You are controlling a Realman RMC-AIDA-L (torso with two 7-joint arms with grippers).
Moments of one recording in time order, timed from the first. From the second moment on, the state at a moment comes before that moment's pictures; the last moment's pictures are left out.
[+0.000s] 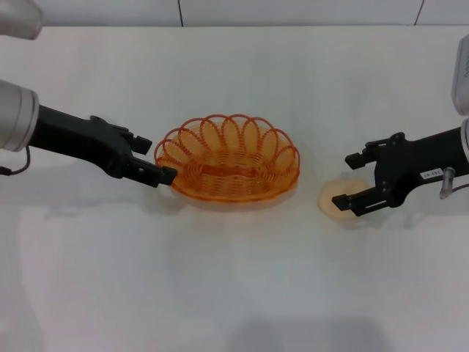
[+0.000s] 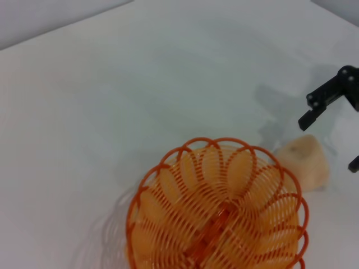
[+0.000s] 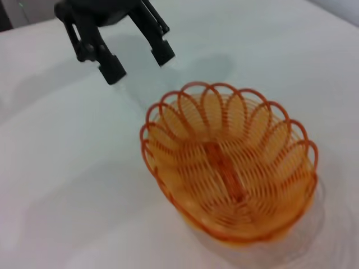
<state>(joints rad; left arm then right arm) -0.61 -2.04 0.90 1.07 2.33 1.66 -2.01 0.50 2.01 -1.30 -1.13 -2.09 -1.38 1.85</state>
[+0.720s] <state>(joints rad) -0.62 -2.05 0.90 1.07 2.33 1.65 -2.02 0.50 2.01 -1.34 -1.12 -2.13 -1.31 1.86</state>
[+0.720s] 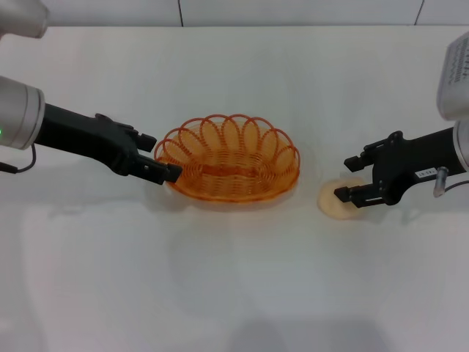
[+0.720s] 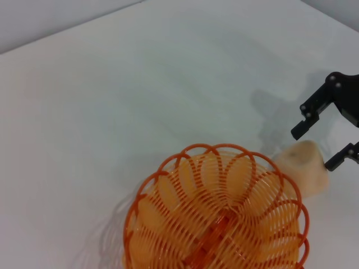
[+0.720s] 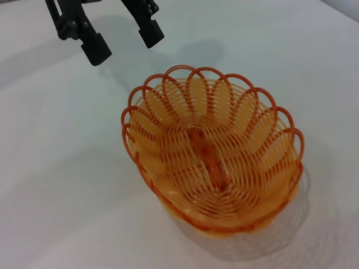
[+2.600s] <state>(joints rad) -0.59 -2.05 0.89 1.07 2.33 1.63 -2.01 0.49 2.01 -1.35 -1.36 -2.13 -1.43 2.02</state>
